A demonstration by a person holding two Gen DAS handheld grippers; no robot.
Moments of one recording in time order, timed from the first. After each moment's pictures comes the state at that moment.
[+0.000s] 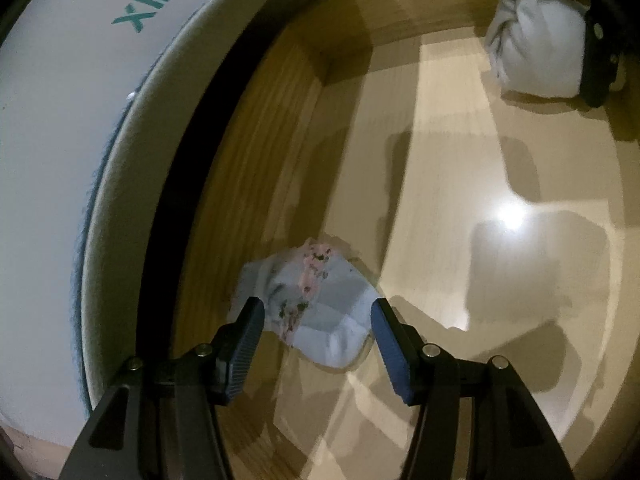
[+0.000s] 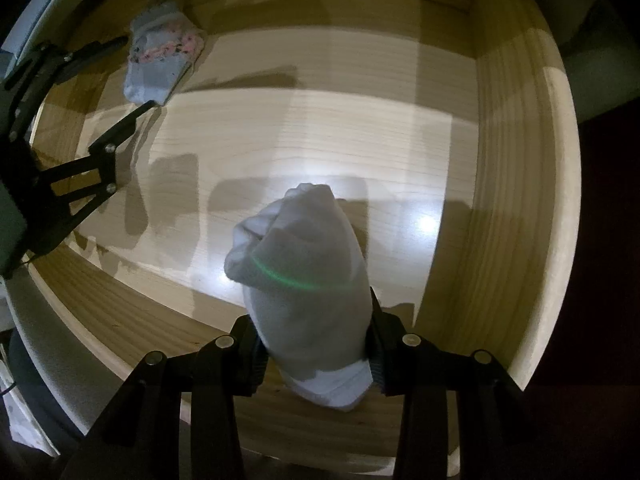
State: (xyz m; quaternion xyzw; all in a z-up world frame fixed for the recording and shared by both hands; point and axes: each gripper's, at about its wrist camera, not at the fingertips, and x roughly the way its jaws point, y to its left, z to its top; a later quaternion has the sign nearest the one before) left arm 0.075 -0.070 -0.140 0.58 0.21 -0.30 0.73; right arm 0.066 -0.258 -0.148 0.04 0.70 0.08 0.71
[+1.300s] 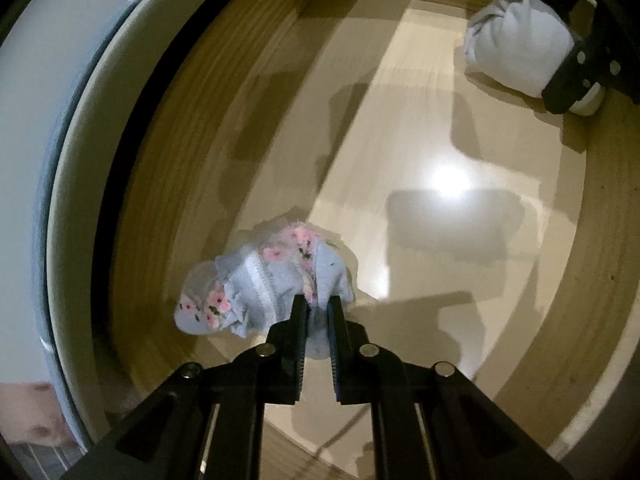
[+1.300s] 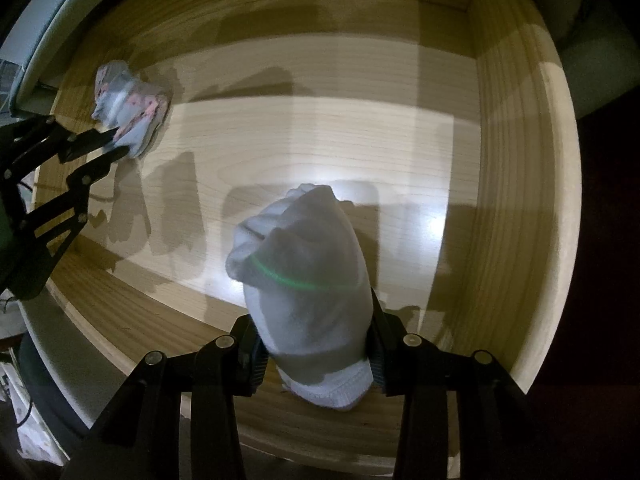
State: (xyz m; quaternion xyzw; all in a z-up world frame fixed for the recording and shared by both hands) left arm 0.076 -0.075 -0.120 0.52 0.42 -0.30 0.68; right arm 0.061 -0.279 -0.149 0.06 0.70 0.09 0.71
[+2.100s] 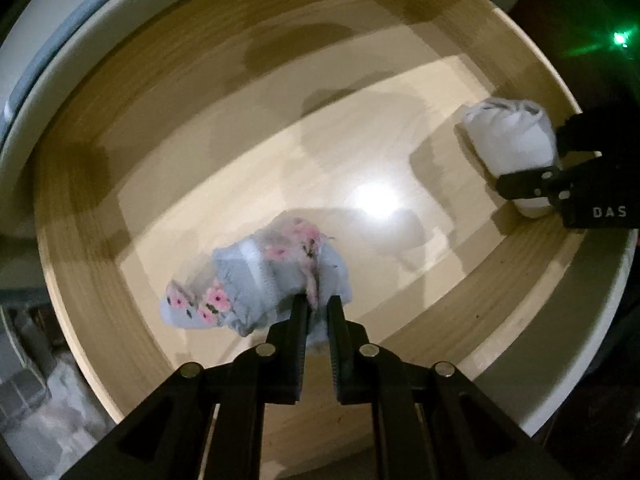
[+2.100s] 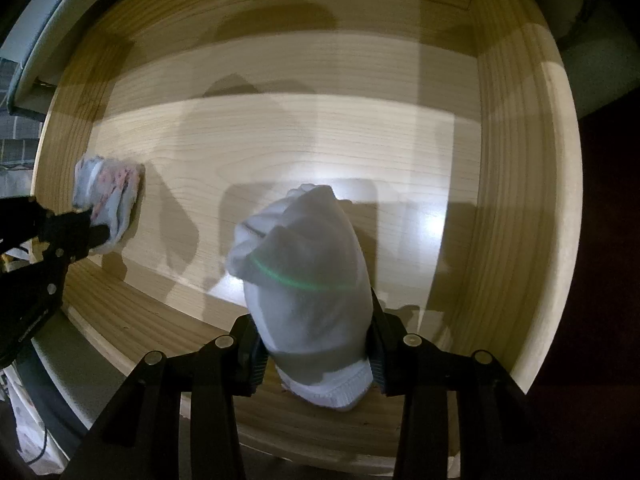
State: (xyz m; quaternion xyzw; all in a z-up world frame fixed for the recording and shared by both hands) left arm 0.104 -0.051 -0.087 0.25 0.63 -0.26 0.69; right arm 0.064 -0.278 -0.150 0.06 0.70 0.08 0.71
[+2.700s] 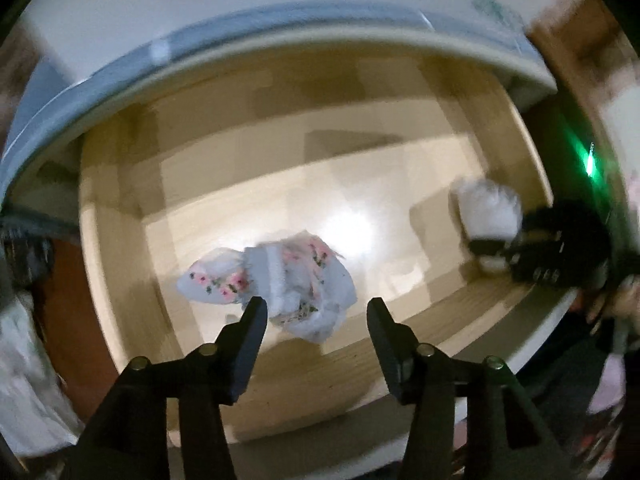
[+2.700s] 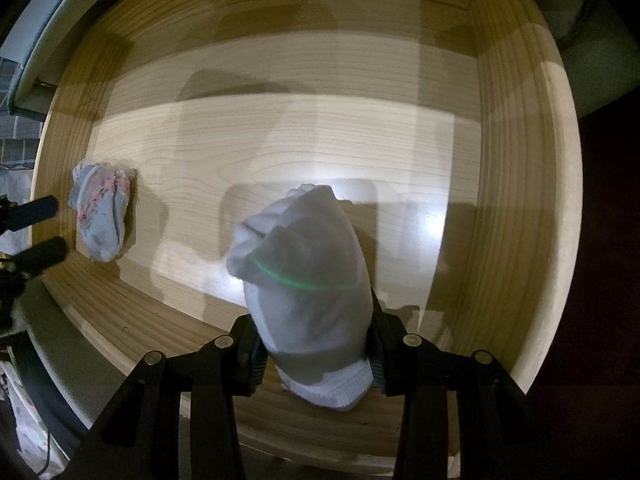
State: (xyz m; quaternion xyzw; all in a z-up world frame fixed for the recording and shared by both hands) left arm 0.100 0.023 -0.029 0.09 0.64 -0.24 0.73; right arm 0.063 -0.278 -0.151 0.06 0.70 0.08 0.71
